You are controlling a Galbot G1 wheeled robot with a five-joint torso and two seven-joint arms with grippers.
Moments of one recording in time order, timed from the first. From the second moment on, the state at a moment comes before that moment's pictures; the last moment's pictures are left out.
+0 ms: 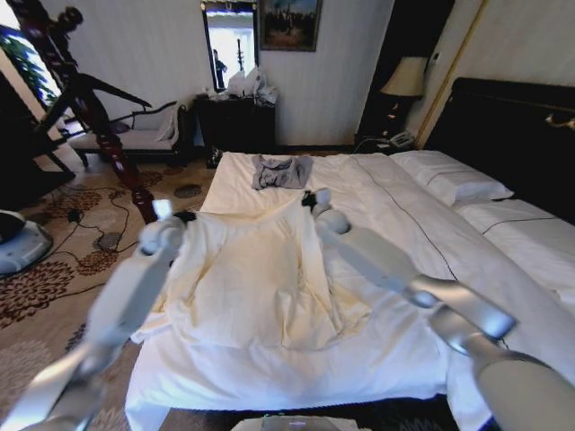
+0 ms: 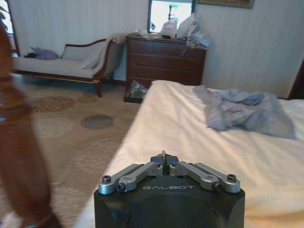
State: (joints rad) left arm 0.40 -1.09 -0.12 -1.44 -0.89 0.55 -0.51; right arm -0.09 1.21 -0.50 1.13 0.85 -0.20 0.44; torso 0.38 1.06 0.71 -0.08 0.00
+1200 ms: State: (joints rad) left arm 0.59 -1.04 -0.21 -1.59 -0.95 0.64 -0.50; right arm -0.31 0.95 -0.27 1.64 1.37 -0.48 0.79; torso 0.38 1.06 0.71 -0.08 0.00
